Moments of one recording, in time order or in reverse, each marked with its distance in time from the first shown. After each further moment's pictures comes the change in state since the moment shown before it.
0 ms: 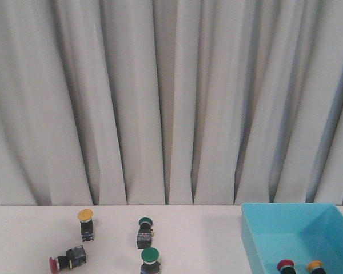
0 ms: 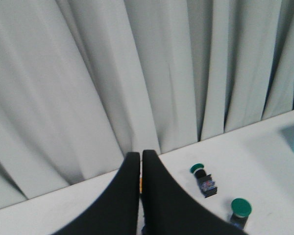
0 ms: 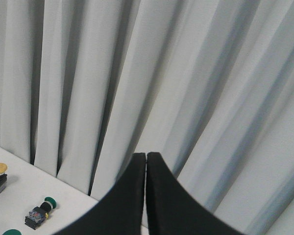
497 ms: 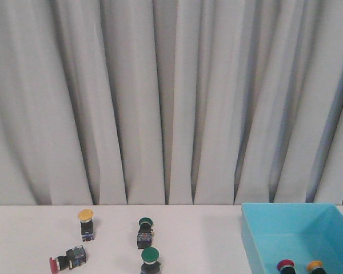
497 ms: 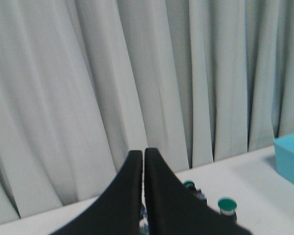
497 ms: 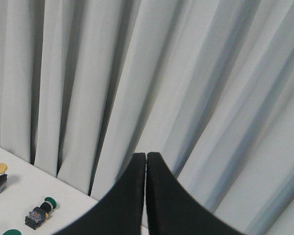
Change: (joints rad) left arm 0.000 -0.775 0.854 -0.023 -0.409 0.000; right arm 0.000 0.000 0.000 0.000 0.000 0.000
